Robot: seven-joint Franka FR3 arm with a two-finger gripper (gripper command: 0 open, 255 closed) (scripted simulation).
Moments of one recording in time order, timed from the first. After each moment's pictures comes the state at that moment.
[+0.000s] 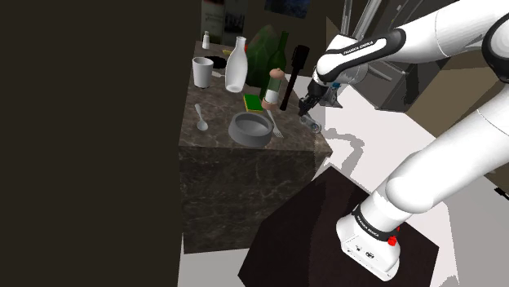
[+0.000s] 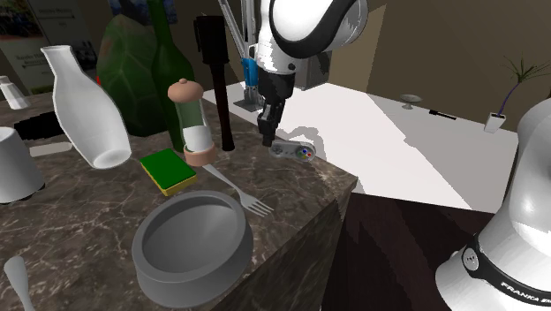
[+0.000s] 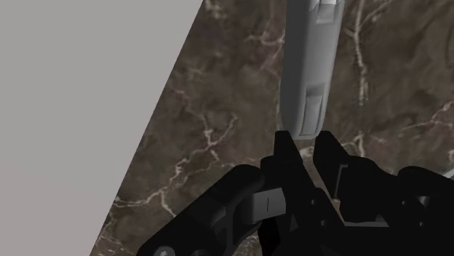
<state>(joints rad) -0.07 -0.16 -0.29 -2.44 0.03 2.41 -0.32</state>
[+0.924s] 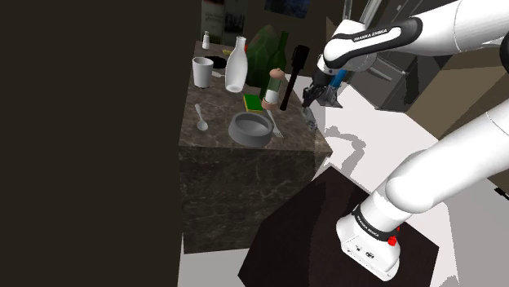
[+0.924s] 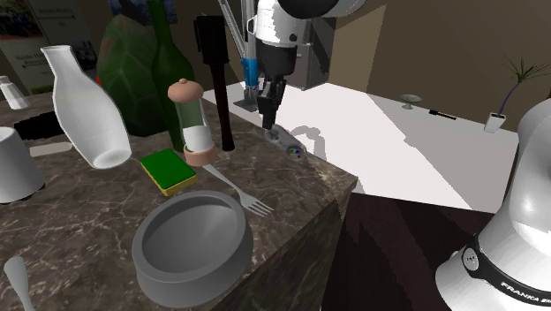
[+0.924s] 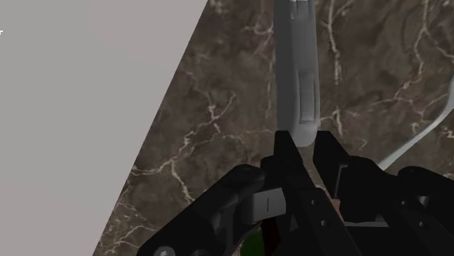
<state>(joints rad) -0.07 -0.23 -0.28 -2.38 0.00 2.28 -0.29</state>
